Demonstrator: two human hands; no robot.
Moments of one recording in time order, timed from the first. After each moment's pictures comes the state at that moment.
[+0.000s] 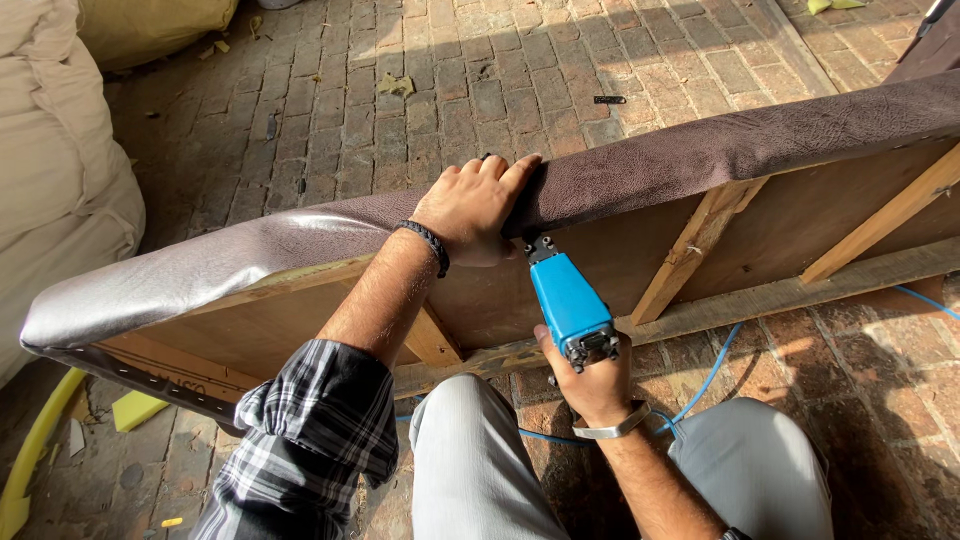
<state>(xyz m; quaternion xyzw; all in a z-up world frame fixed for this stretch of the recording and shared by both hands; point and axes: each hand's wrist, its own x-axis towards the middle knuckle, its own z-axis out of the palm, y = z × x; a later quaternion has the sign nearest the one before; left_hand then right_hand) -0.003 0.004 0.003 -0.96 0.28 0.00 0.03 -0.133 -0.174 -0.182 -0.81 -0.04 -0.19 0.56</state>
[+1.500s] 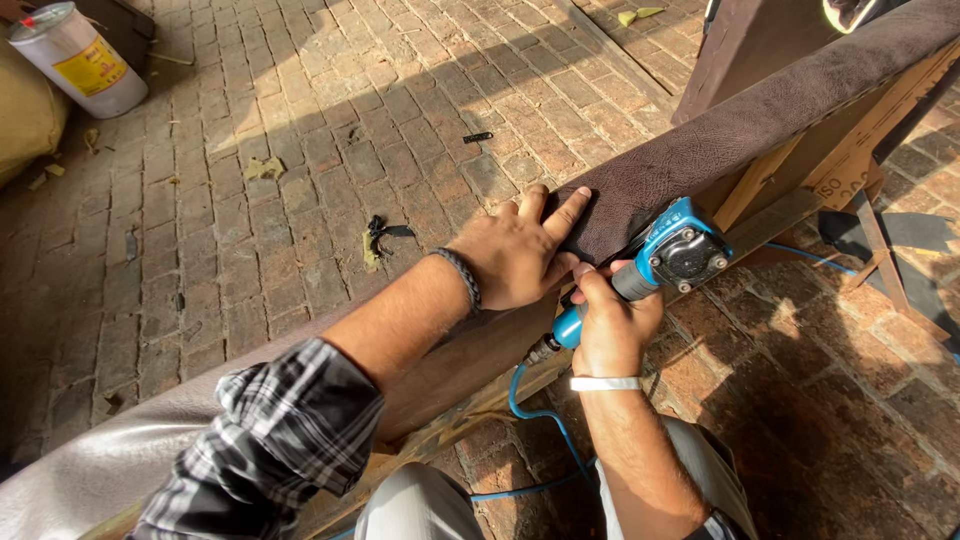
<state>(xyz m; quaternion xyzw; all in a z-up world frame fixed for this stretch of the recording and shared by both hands) 0.035 -0.183 0.021 -0.89 0.44 0.09 0.03 -0.046 -0.285 -0.100 -0.43 0.17 -0.41 0.78</state>
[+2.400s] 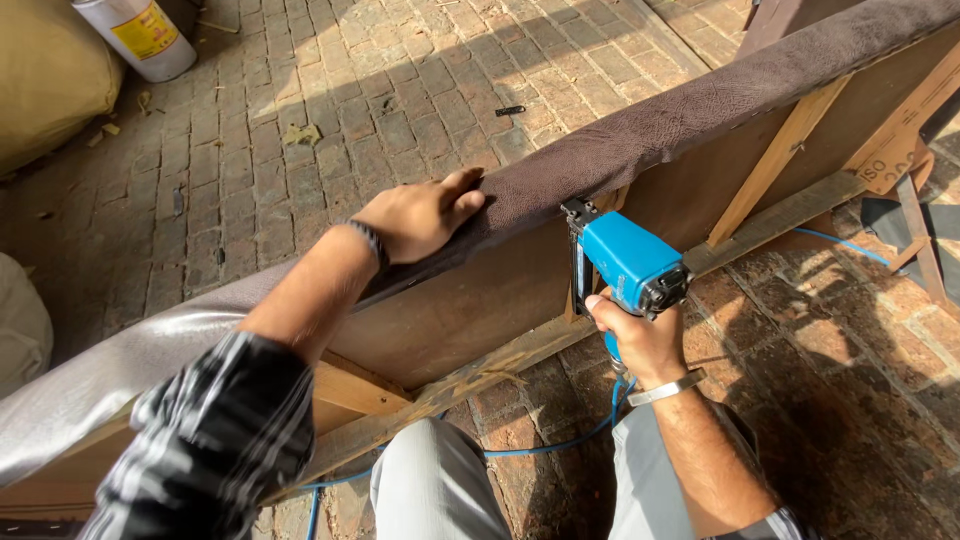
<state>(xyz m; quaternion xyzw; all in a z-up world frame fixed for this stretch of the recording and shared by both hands) 0.039 -0.080 0.014 -0.94 0.30 0.12 -0.10 -0.117 -0.315 -0.141 -0.64 0.05 -0.20 0.74</state>
